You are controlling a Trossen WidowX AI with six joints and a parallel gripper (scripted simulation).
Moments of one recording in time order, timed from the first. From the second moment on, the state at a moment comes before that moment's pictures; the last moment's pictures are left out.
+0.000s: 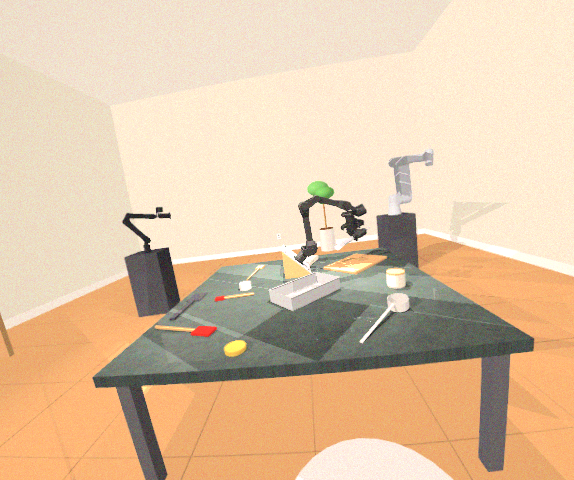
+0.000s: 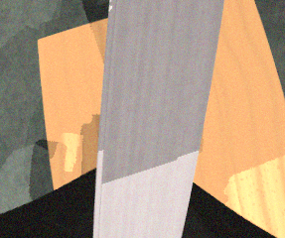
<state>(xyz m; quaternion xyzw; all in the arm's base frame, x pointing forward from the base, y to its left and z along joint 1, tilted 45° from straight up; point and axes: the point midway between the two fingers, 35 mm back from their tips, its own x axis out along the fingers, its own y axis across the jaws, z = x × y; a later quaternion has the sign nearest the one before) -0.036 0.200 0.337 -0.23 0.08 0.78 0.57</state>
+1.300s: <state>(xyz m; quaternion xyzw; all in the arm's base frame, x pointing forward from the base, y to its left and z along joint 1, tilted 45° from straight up) -0.044 0.191 0.340 -0.46 0.06 0.68 0.57</state>
